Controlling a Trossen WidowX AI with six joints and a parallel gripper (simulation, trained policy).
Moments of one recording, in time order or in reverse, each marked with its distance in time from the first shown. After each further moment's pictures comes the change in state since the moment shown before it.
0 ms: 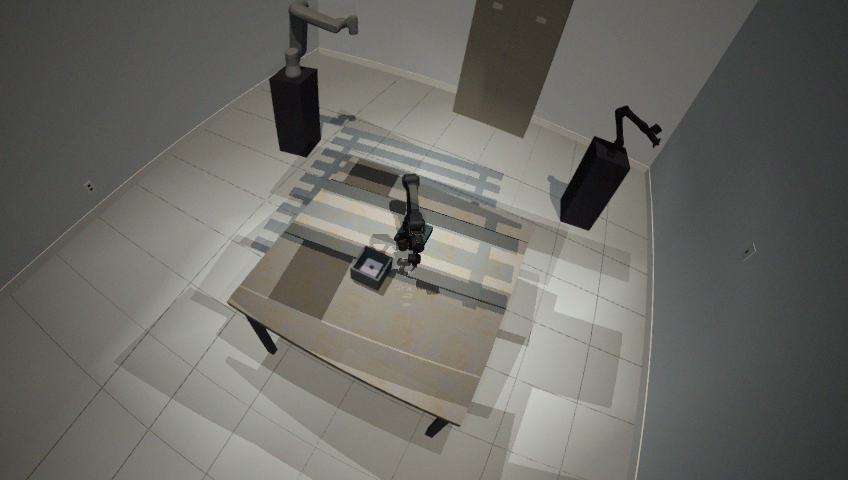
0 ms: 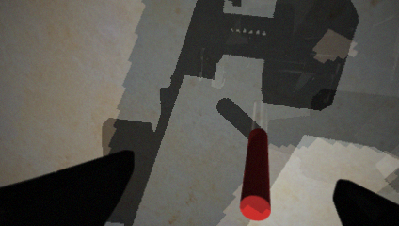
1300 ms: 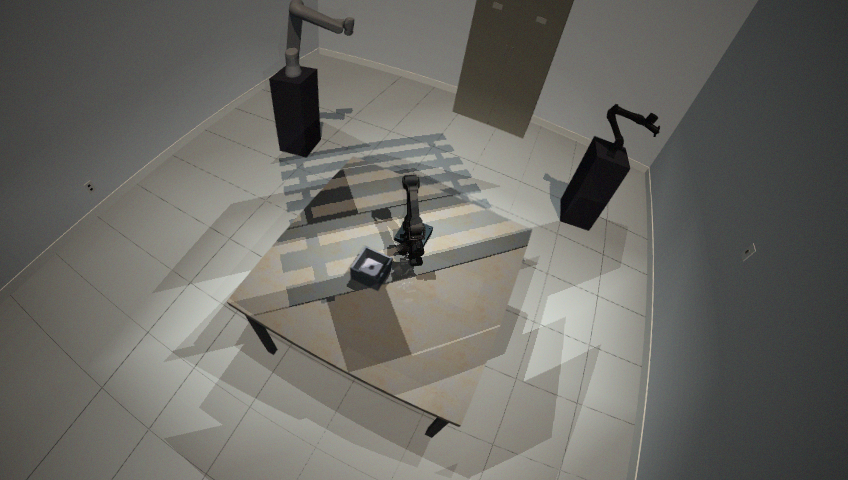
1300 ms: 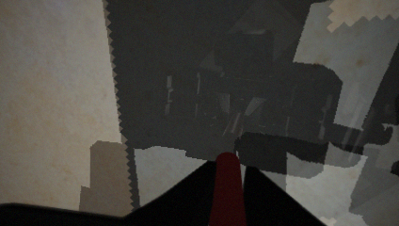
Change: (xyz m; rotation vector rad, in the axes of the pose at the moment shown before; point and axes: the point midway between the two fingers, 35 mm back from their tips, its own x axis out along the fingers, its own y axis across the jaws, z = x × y) arm 0.034 -0.021 0.012 -0.260 -0.082 -0.074
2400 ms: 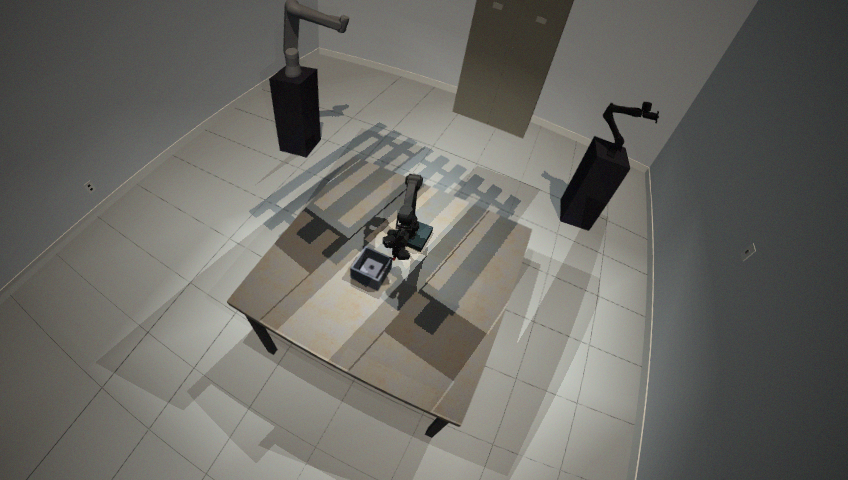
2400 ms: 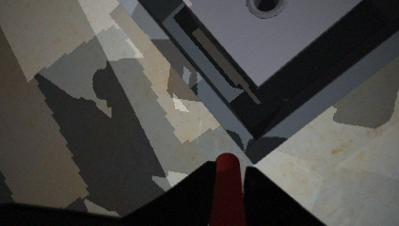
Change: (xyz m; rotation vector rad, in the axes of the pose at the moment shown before) arm -0.082 0.022 0.099 -0.105 -0.225 0.057
